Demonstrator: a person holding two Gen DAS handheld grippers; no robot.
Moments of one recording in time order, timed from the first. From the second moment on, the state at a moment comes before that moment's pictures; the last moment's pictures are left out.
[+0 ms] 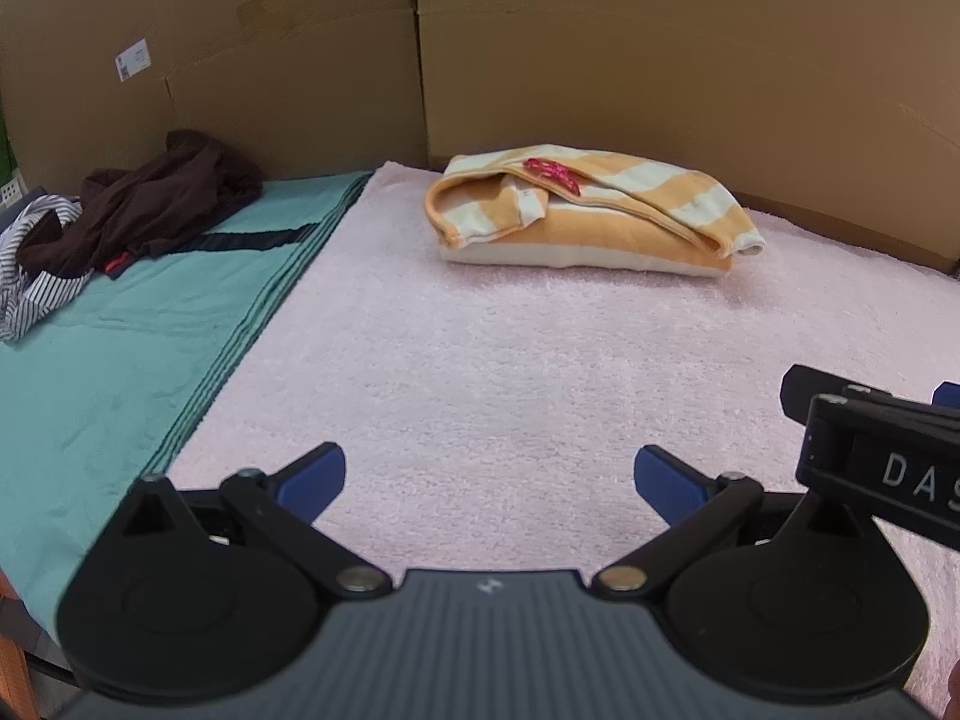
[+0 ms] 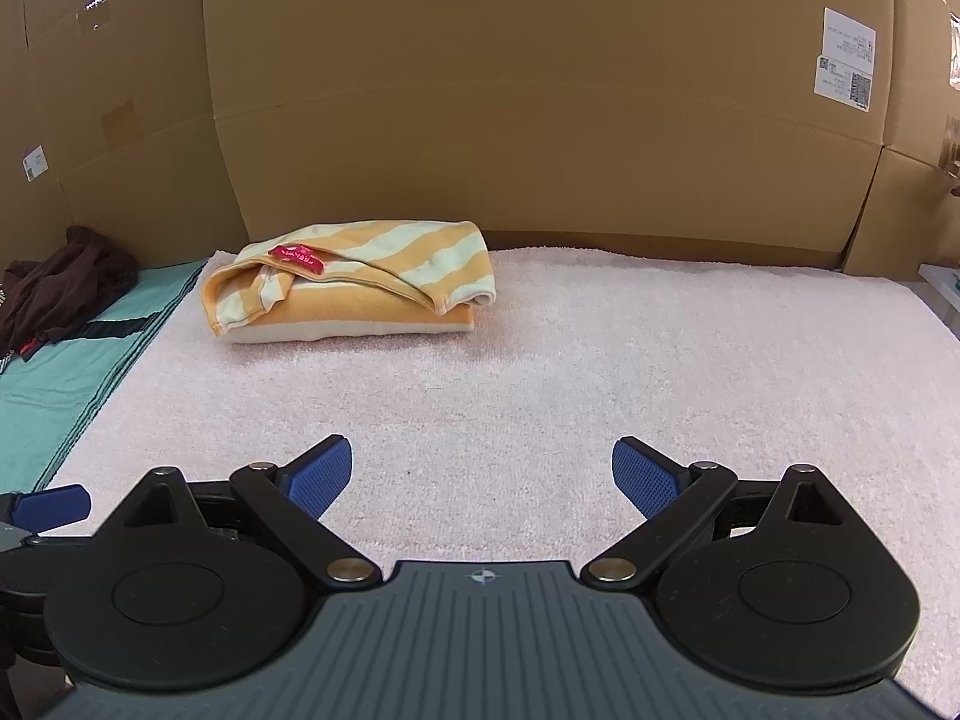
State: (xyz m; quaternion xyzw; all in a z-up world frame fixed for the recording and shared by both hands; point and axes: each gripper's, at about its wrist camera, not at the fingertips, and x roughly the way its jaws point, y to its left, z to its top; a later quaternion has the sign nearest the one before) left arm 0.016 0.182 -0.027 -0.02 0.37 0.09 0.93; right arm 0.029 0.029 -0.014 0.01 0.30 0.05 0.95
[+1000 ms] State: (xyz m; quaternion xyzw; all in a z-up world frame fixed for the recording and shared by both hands) left arm 0.015 0.182 -0.028 -0.01 0.37 0.09 0.93; right arm 0.027 0.038 -0.011 0.01 0.30 0.06 0.95
